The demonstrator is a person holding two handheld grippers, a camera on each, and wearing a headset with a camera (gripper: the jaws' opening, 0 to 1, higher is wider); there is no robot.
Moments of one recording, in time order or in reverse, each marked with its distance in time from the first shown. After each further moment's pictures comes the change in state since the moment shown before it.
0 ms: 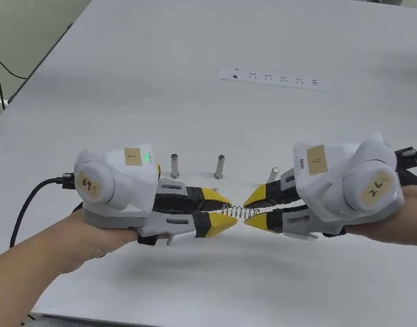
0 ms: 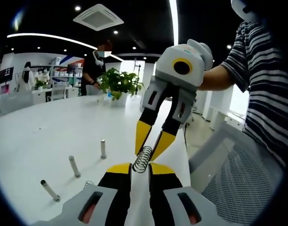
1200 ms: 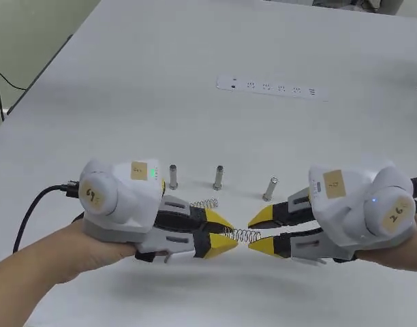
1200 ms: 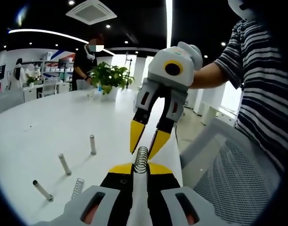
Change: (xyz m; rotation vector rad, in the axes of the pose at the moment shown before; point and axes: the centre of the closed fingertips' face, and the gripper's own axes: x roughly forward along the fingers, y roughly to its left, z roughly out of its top) left arm 0.003 -0.015 -0.008 -0.001 0.063 -0.093; right arm -0.001 0.012 -0.012 0.067 -0.071 0.023
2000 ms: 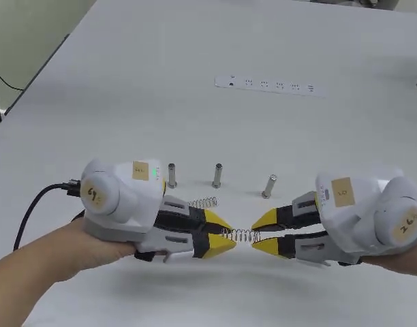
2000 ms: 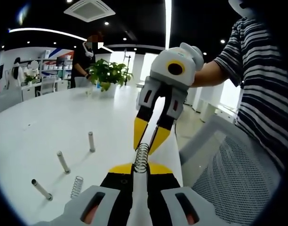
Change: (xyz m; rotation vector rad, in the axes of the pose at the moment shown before) left arm 0.001 0.000 -0.005 0.003 0.030 -0.009; right arm -0.002 0.003 -0.002 -0.036 -0.015 -0.018
